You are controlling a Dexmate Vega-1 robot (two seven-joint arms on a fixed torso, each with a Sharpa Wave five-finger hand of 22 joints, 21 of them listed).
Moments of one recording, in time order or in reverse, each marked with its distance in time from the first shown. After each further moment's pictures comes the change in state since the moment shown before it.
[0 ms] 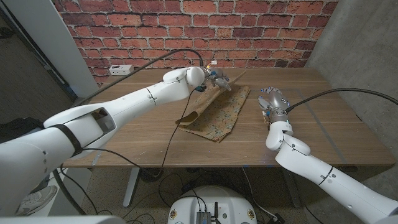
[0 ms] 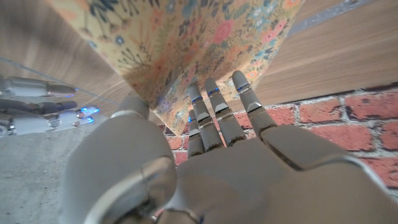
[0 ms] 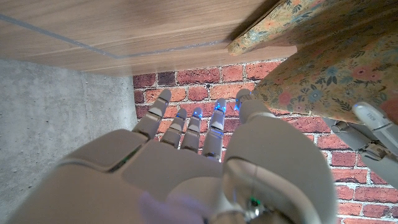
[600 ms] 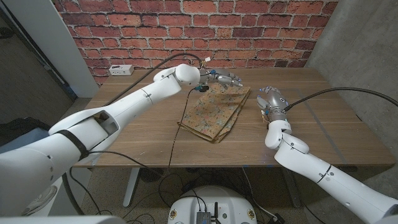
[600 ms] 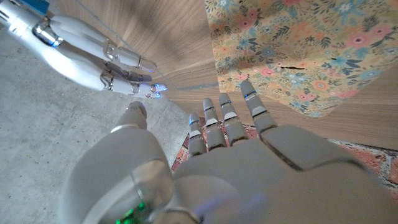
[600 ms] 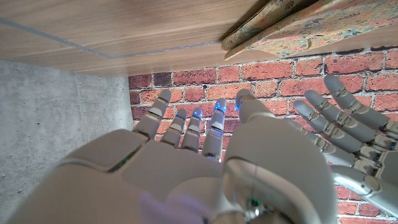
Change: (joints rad) left arm 0.075 -0.055 -0.184 0.213 -0.255 -0.382 -0.114; left_hand -0.145 0.066 -0.026 0.064 0.000 0.017 0.045 0.007 0.000 -0.137 0.108 -0.031 -0.016 -0.183 0.091 0.013 0.002 -0.091 0.040 -0.078 0.003; right arm 0.022 0.005 -0.012 0.019 -0.002 0.019 0.016; right_hand 0.000 0.000 0.000 0.000 0.000 0.000 0.000 0.000 0.000 0.000 0.000 -0.004 0.000 0.000 0.000 0.000 0.000 0.000 0.000 0.000 0.000
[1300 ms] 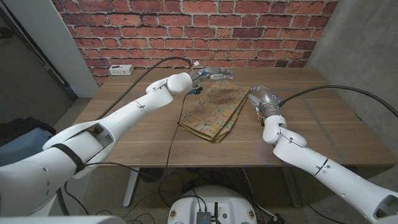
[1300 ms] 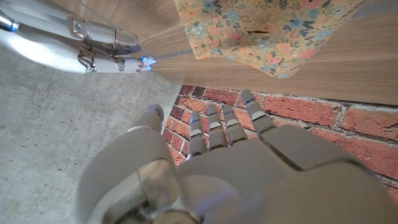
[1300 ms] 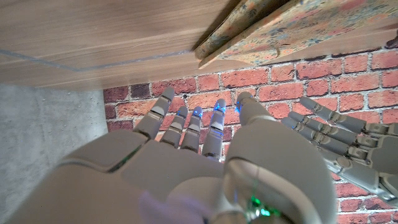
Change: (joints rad) left arm 0.103 0.038 -0.064 -0.015 0.141 -0.077 0.239; left_hand -0.007 0.105 0.067 -0.027 0.006 -0.033 0.007 -0.025 -0.005 -0.151 0.008 -0.016 -0.023 -0.197 -0.003 -0.016 -0.016 -0.094 -0.089 -0.086 -0.003; right arm 0.072 0.001 -0.032 0.049 0.033 0.095 0.098; right_hand -0.055 0.011 -0.023 0.047 0.000 -0.018 -0.007 -0.005 0.000 0.009 0.009 0.000 0.002 0.032 0.000 0.011 0.016 0.053 -0.042 0.008 0.000
